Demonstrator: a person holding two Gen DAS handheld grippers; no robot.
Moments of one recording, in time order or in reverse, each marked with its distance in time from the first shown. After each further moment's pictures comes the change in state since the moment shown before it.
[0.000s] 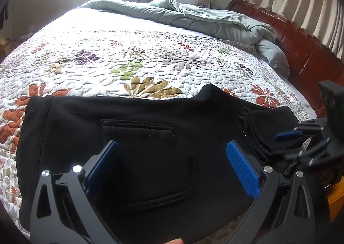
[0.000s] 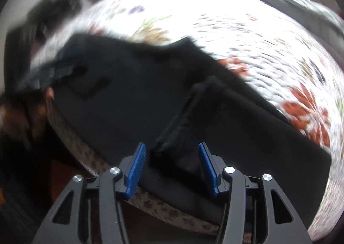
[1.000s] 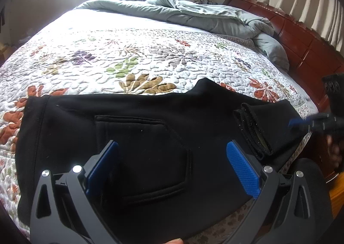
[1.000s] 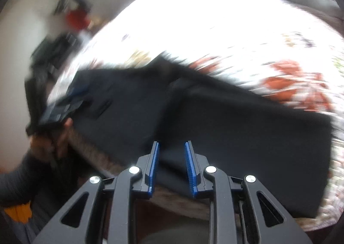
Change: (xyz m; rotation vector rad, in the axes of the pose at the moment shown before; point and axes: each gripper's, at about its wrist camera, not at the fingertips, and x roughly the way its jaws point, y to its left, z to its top) left arm -0.003 -0.012 -0.004 0.026 0.018 0.013; right arm -0.049 -0.090 -0.034 0.255 -0.139 0.080
